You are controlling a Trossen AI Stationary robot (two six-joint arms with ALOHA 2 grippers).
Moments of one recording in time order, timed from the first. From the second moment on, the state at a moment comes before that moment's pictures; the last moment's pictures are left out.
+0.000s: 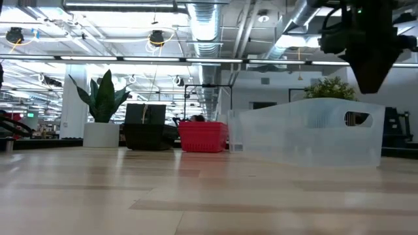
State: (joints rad) left arm -0.12 1.62 1.95 -1.20 -0.41 -0.88; right arm 0.16 1.34 1.06 -1.36 0.18 1.33
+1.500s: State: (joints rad) left arm -0.11 1.63 1.30 -0.57 -0.40 -1.08; right arm 0.47 1.34 1.29 -1.36 0.30 1.63
